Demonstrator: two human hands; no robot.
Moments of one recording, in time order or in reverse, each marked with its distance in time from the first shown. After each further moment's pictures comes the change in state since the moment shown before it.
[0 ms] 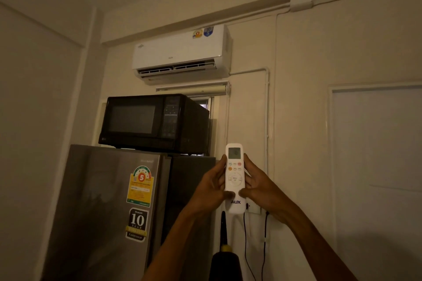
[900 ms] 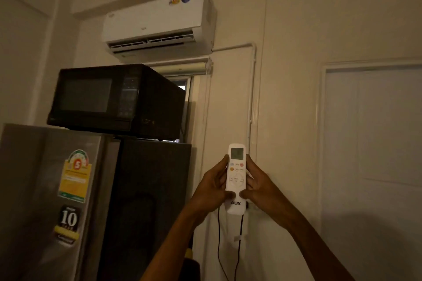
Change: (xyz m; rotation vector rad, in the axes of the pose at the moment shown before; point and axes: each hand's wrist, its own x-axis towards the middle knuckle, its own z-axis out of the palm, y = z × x) left_hand 0.103 -0.108 0.095 0.012 -0.030 -0.033; right_hand 0.035 0.138 -0.104 0.049 0.048 0.027
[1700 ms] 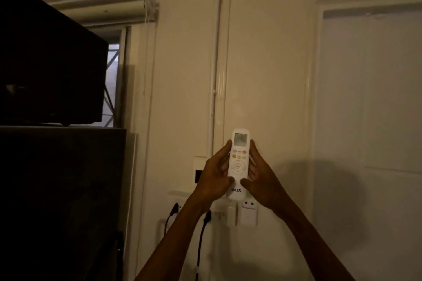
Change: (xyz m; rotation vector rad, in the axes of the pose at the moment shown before) left_hand 0.258 -0.181 0.101 -0.156 -0.035 0.035; right_hand 0.151 0.203 -0.158 -0.179 0.217 -0.068
